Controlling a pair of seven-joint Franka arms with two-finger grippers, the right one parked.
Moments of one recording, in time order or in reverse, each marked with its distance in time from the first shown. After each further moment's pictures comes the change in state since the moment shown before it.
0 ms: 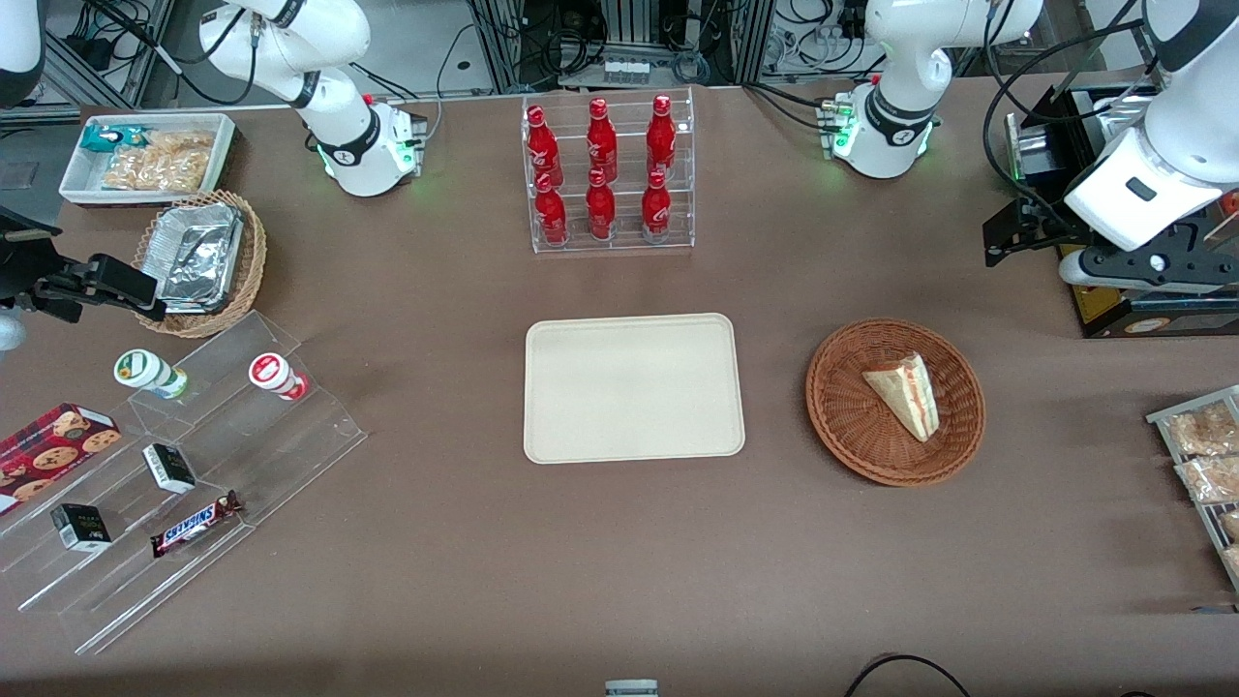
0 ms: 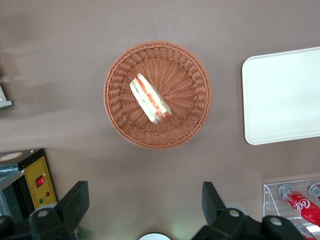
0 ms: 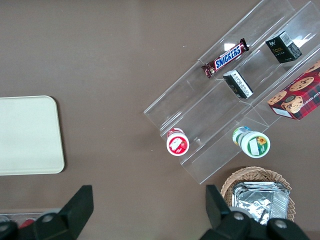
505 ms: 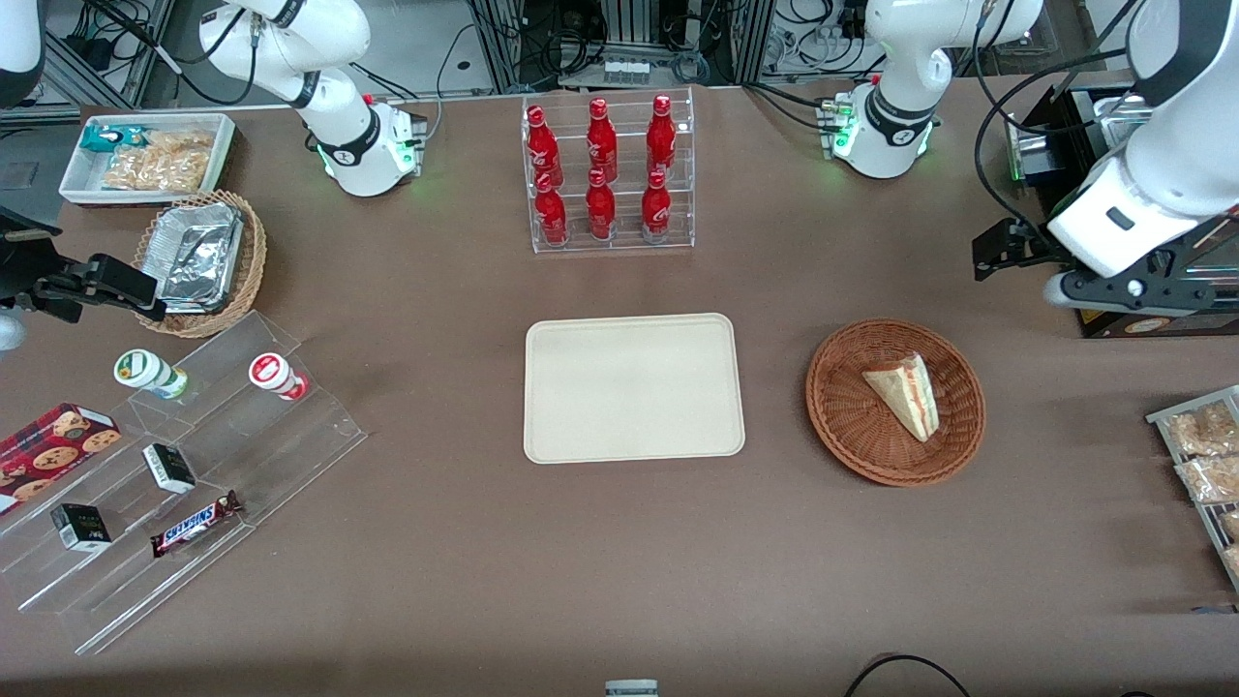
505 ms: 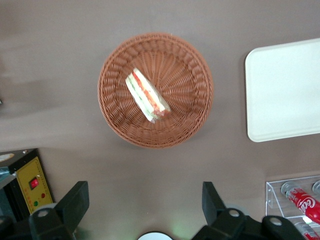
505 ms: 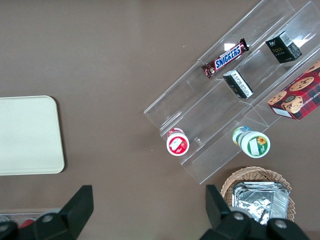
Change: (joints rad) arm -0.001 0.045 -0.002 -0.041 -0.003 0.016 0.009
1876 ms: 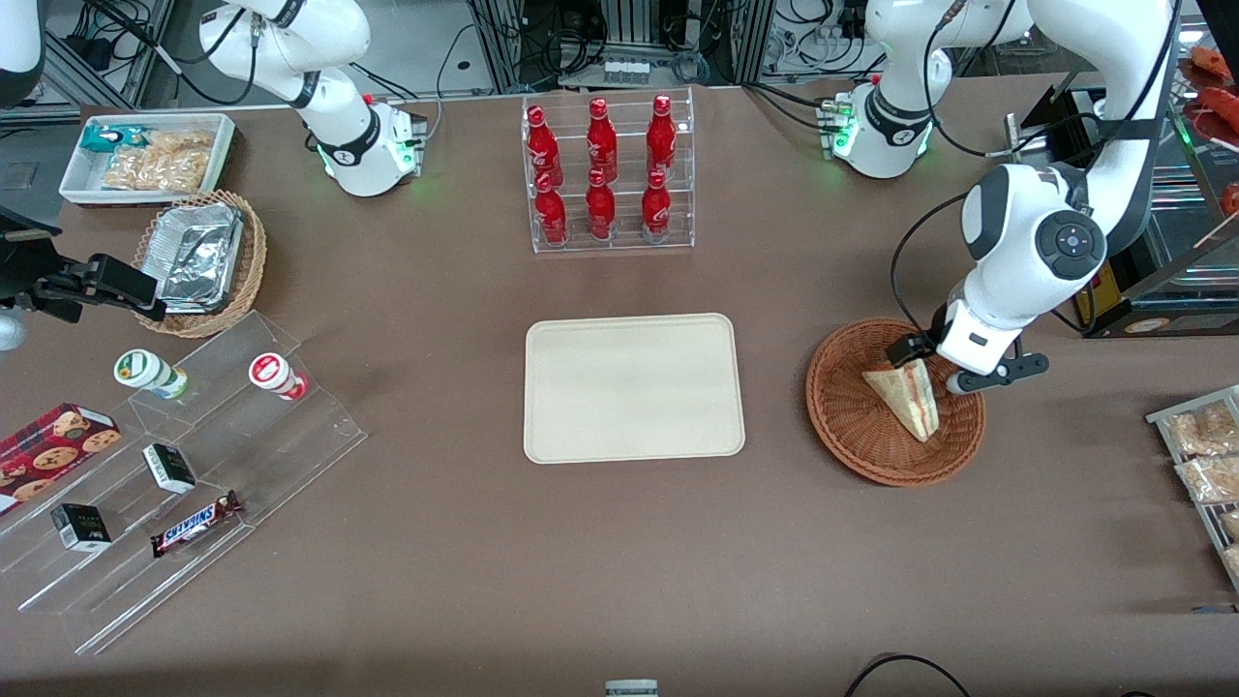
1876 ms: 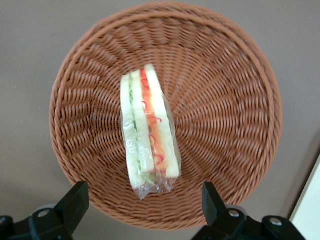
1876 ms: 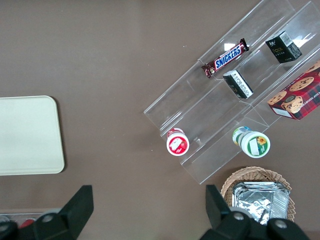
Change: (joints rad) arm 0.002 0.091 0.002 -0.583 -0.001 0.798 -0.507
